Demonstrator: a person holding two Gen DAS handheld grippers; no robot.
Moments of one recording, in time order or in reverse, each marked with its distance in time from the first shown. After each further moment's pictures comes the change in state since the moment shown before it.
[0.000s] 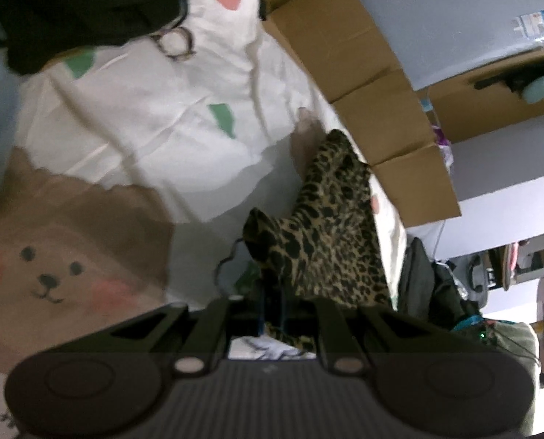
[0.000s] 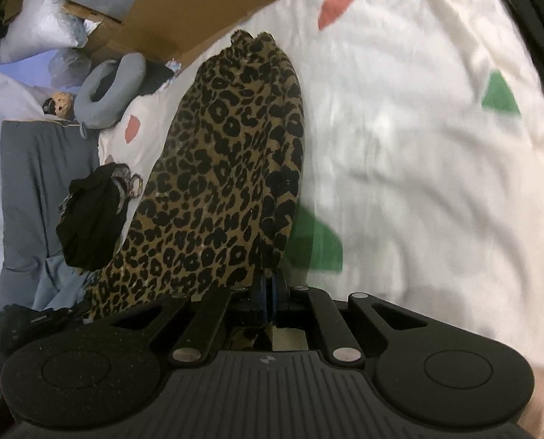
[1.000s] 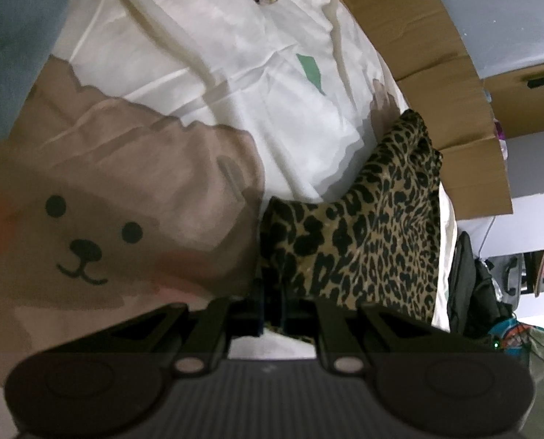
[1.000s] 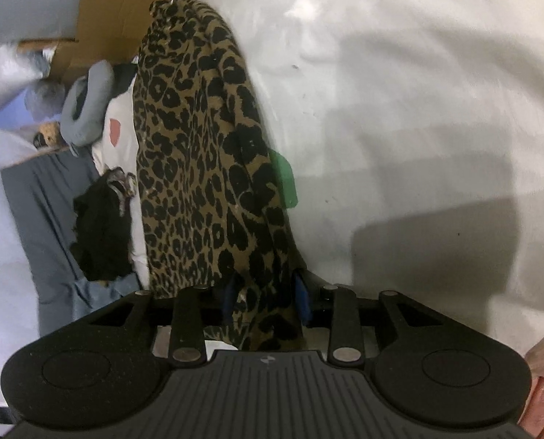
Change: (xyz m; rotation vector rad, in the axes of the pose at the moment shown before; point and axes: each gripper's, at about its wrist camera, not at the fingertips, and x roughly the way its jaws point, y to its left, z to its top) left arm 0.051 0.056 -0.011 -0.063 0.064 0.072; right arm 0.056 -0.060 -0.030 0.261 0.091 0.150
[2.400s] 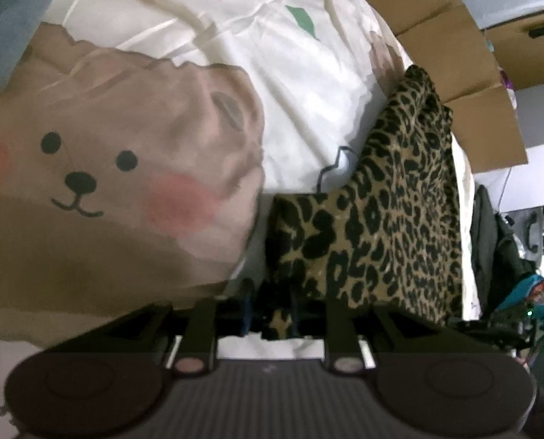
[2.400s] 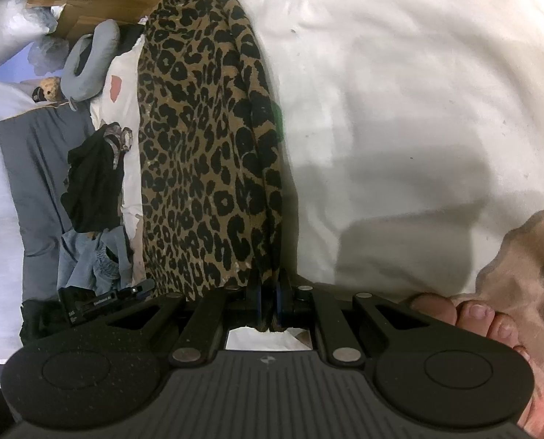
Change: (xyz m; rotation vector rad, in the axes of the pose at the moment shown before) left arm 0.014 -0.008 -0.025 0.085 0.075 0.064; right arm -0.020 0.003 -0.023 -0.109 0.096 -0.080
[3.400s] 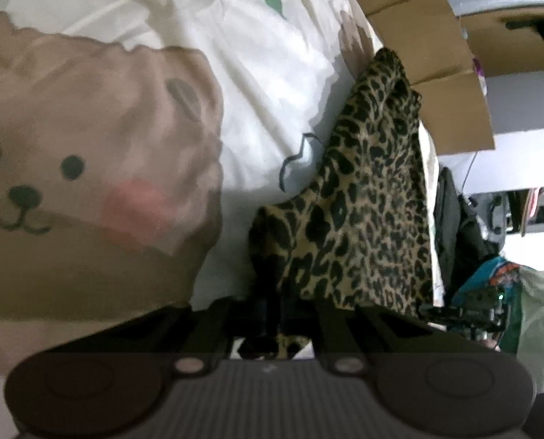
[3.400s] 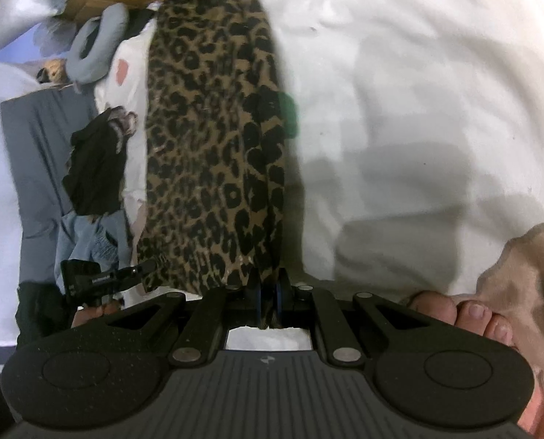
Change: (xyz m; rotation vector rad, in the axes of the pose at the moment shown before) left arm 0.008 -0.007 0.004 0.006 0.090 -0.151; right arm -0.012 0.014 0.000 -0.065 0.037 0.006
